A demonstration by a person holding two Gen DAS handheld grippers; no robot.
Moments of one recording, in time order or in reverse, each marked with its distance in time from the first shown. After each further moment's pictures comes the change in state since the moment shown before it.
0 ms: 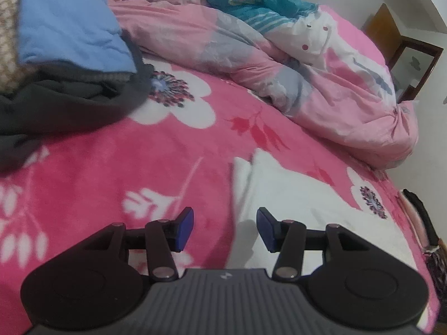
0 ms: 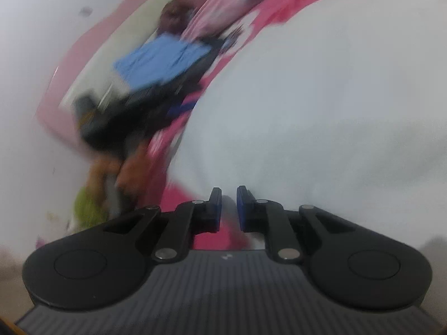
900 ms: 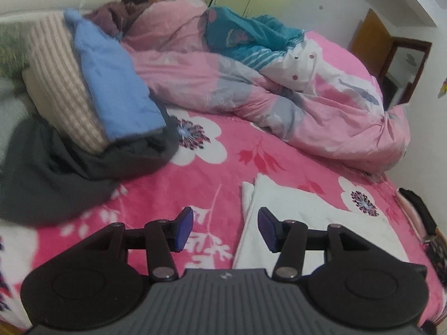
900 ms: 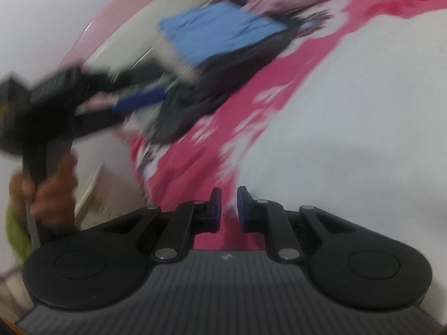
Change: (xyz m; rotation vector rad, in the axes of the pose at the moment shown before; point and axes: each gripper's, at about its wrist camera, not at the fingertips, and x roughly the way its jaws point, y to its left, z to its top) left arm -0.148 -0.011 0.009 0.106 -0.104 0.064; right arm 0.123 0.078 0.026 -0.202 0.038 0.113
